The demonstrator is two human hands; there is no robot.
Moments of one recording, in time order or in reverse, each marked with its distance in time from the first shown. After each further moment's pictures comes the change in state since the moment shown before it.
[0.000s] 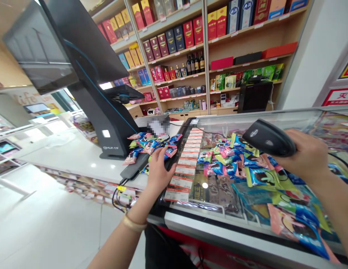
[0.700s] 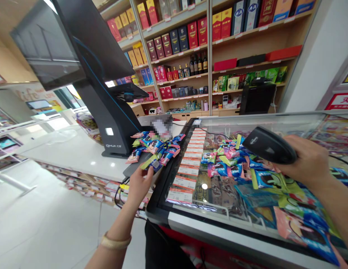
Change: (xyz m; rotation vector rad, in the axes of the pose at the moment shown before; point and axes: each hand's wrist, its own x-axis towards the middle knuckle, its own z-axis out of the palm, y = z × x) left_hand -0.032 -0.049 -0.038 -0.293 0.066 -0.503; right_hand -0.008 0.000 0.007 0.030 -0.015 -0.118
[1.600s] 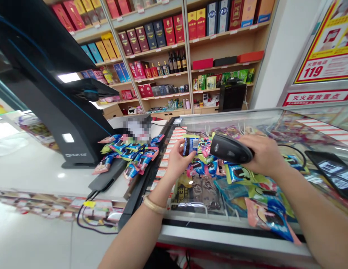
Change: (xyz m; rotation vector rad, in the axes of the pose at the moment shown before) left_hand -0.004 0.136 0.157 -0.606 -0.506 0.083; right_hand 0.012 -0.016 -0.006 0.147 -0.217 0.025
